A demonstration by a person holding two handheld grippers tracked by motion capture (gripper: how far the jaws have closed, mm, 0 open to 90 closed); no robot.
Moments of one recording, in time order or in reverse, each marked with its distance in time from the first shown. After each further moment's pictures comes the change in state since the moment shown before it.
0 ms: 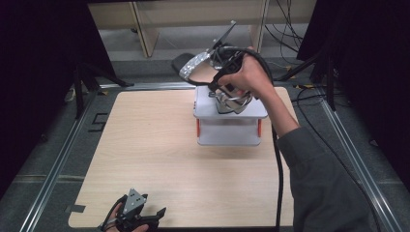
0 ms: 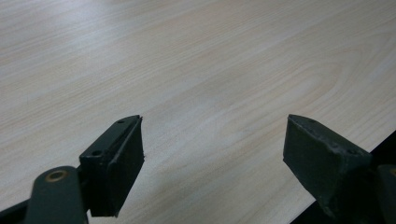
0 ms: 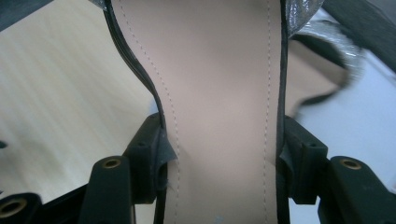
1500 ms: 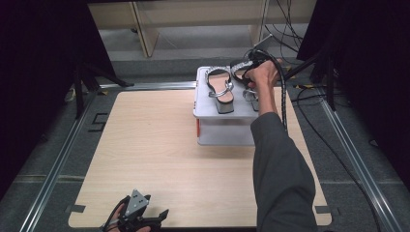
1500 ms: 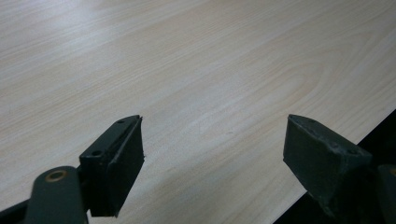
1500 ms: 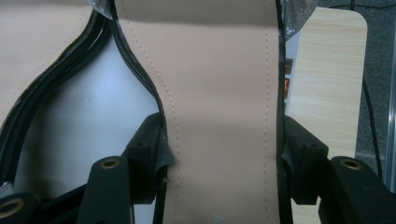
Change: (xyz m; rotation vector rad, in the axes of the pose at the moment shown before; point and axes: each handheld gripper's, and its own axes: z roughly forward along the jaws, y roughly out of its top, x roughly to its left) left arm -0.008 0.003 -0.001 0.006 -0.024 0.029; right arm -0.133 -0.039 0.077 0.182 -0.231 0.646
